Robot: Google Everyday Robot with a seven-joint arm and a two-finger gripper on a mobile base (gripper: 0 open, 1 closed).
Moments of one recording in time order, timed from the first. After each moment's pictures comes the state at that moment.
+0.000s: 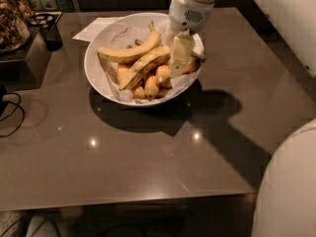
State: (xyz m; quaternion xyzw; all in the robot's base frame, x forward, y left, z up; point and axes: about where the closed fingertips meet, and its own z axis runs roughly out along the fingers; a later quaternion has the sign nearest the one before) arm 0.594 -0.055 0.932 -0.70 0.71 0.07 0.12
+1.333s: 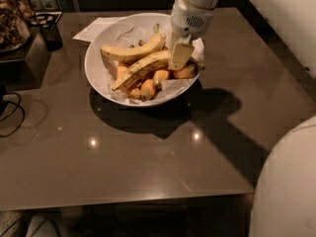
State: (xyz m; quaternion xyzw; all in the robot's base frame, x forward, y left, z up) arm 0.591 -0.061 0.921 -0.70 0.70 0.07 0.10
